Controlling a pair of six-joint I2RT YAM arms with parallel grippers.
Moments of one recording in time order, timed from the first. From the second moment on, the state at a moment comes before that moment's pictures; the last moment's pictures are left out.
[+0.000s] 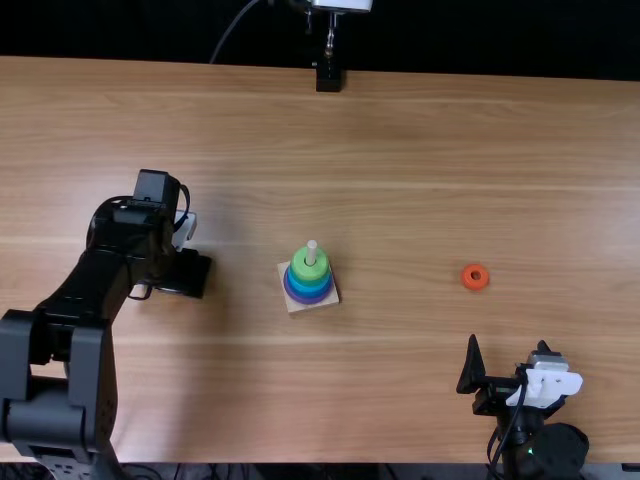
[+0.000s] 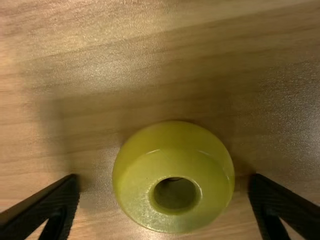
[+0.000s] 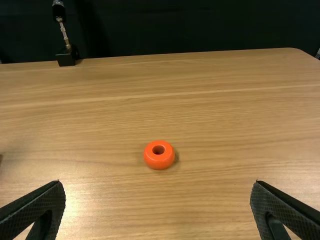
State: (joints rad) left arm -0.10 1.94 1.27 -0.82 -0.01 0.05; right arm -0.07 0.01 0.10 -0.31 -0.01 0.00
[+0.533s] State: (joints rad) left arm -0.10 1.92 1.24 -0.74 0.00 0.05; right arm -0.07 0.01 0.10 -0.31 -0.01 0.00
